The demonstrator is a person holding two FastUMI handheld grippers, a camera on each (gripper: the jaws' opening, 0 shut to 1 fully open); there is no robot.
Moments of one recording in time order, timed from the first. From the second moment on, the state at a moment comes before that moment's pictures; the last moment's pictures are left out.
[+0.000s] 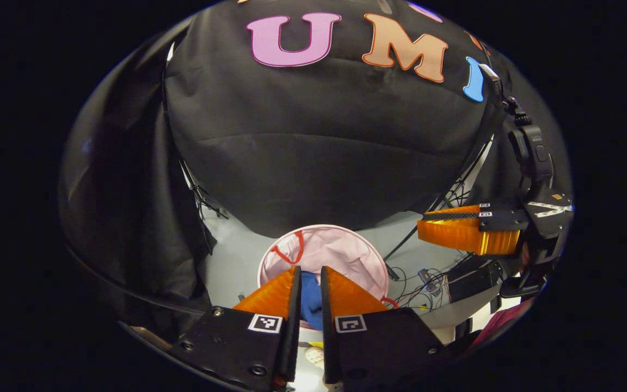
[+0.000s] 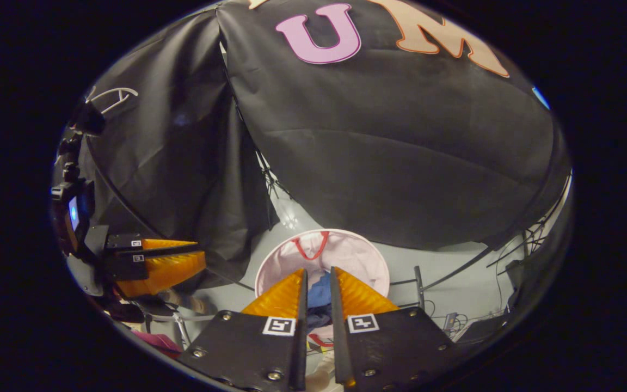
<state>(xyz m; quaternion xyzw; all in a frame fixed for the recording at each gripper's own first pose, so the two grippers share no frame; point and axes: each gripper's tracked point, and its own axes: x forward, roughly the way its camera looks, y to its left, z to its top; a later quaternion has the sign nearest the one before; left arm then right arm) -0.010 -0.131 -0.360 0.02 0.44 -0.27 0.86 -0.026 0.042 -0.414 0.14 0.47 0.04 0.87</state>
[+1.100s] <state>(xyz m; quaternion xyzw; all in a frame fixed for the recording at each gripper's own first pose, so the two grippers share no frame) 0.008 -0.134 -0.263 -0.04 0.33 -0.28 0.90 -0.013 0.018 -0.327 0.14 0.38 0.02 0.92</state>
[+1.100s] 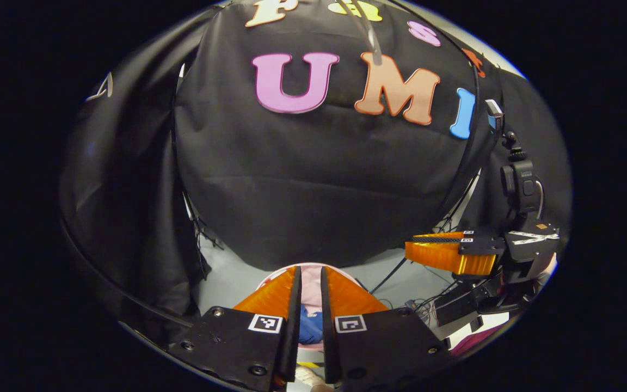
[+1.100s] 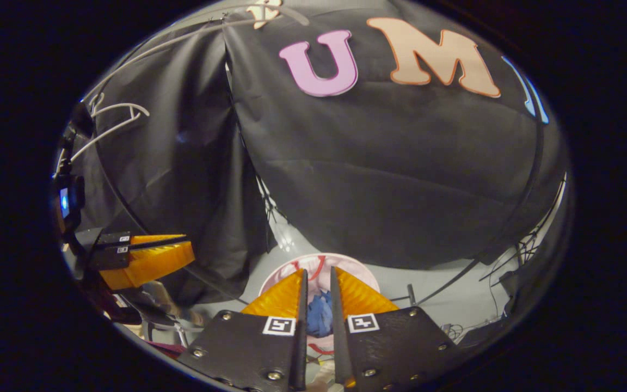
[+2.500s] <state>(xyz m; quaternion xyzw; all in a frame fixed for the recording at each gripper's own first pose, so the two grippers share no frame) 0.037 -0.116 0.059 -0.09 -0.04 -0.29 0.95 0.006 -0.080 0.020 0.07 -0.01 -0.10 0.99</state>
